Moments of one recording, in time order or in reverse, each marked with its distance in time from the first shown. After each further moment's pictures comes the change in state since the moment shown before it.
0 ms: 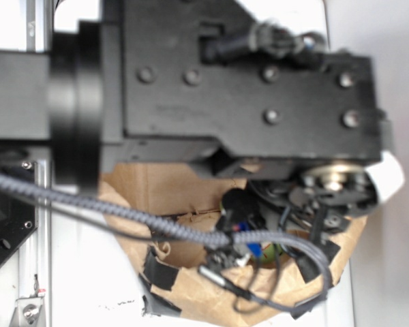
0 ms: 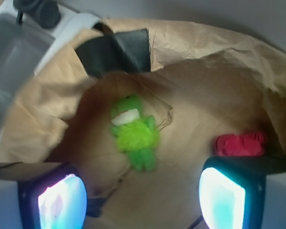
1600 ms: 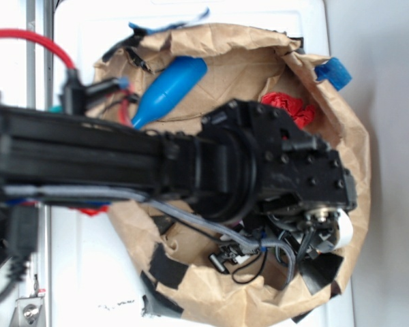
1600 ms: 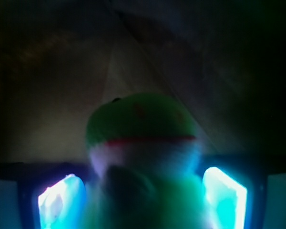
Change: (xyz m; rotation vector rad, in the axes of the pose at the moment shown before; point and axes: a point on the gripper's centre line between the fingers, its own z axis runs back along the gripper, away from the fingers) arm 0.028 -0.003 -0.114 -0.063 -0.017 -0.319
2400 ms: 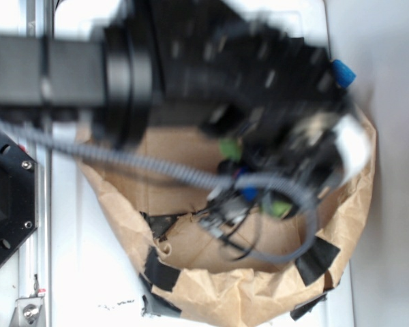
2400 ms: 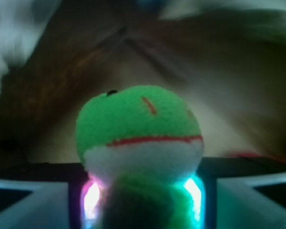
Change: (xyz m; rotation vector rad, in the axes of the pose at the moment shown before) arm -0.038 -0.003 0.105 0.020 0.016 0.296
